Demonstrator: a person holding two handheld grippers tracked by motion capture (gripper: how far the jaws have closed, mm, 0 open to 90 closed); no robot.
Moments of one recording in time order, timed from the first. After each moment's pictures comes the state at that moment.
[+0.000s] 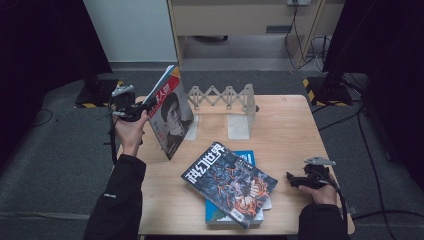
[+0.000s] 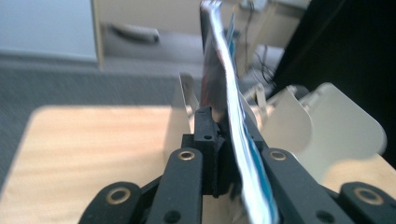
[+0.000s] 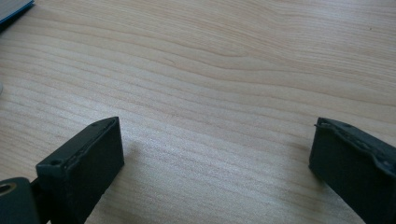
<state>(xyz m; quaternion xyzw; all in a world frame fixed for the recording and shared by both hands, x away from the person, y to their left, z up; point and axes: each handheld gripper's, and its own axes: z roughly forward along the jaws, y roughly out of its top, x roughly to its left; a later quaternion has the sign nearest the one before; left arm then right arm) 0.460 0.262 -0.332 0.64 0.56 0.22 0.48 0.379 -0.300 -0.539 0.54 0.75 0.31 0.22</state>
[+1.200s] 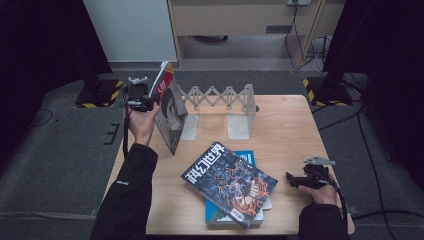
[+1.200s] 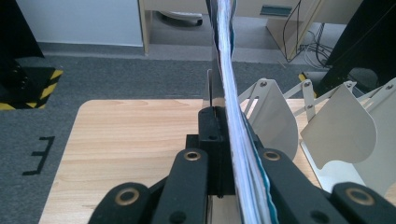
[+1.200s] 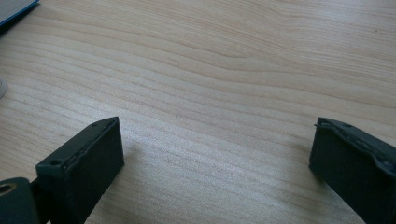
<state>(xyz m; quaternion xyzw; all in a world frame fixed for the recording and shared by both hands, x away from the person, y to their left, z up) 0.486 0.227 -0.325 0.63 0.60 0.29 0.39 0.380 -0.300 -0.539 0.53 0.76 0.32 0.22</state>
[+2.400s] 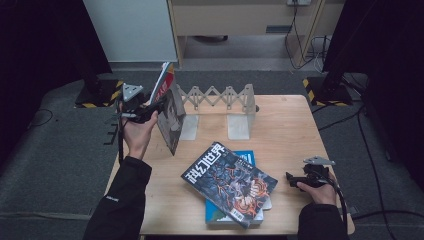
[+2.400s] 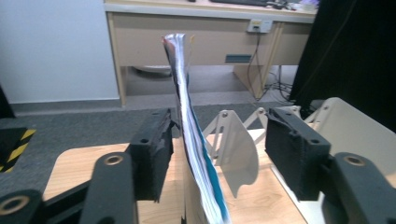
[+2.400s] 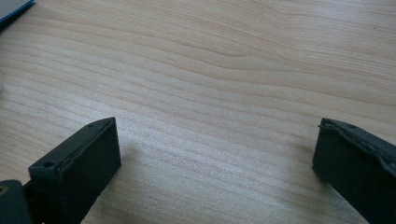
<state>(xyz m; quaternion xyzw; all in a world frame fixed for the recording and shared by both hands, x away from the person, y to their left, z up) 0.442 0.231 -0.323 0.62 0.51 0.33 0.50 0.380 -0.299 -0.539 0.53 0.75 0.31 0.22</state>
